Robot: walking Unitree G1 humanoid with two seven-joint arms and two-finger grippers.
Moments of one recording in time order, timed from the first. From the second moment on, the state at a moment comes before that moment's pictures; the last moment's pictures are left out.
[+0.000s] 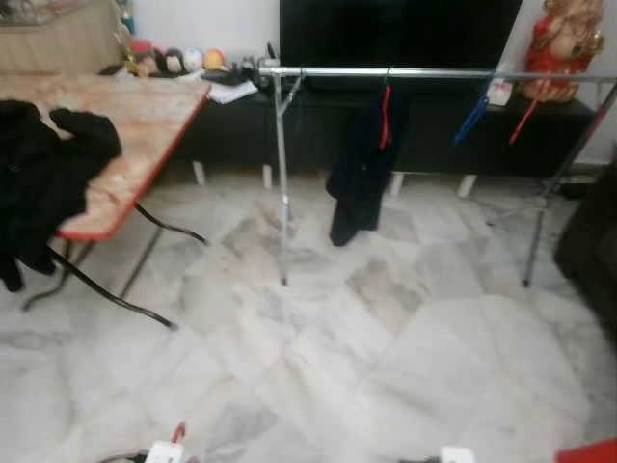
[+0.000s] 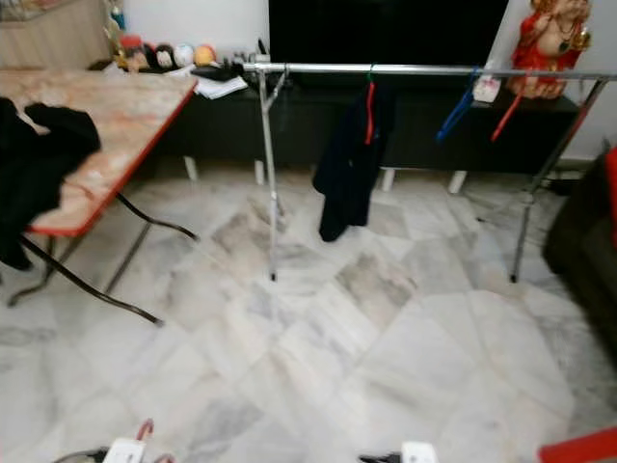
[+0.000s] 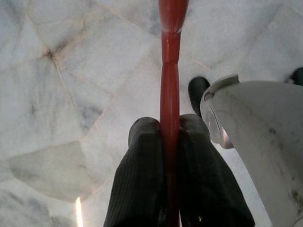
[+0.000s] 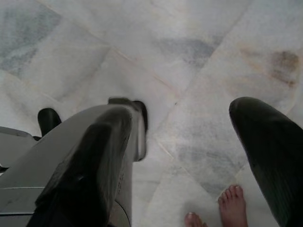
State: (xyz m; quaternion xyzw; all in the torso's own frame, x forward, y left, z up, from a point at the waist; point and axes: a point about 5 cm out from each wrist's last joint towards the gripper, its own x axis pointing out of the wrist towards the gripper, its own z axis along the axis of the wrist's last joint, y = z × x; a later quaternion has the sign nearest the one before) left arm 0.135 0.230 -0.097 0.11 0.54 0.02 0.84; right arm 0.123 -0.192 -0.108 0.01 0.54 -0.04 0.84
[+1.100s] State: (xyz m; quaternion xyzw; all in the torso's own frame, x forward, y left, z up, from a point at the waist) left arm 0.133 0.229 -0.098 0.08 0.54 0.01 0.84; right arm 0.133 -0.195 -0.104 0.00 0.53 -0.03 0.85
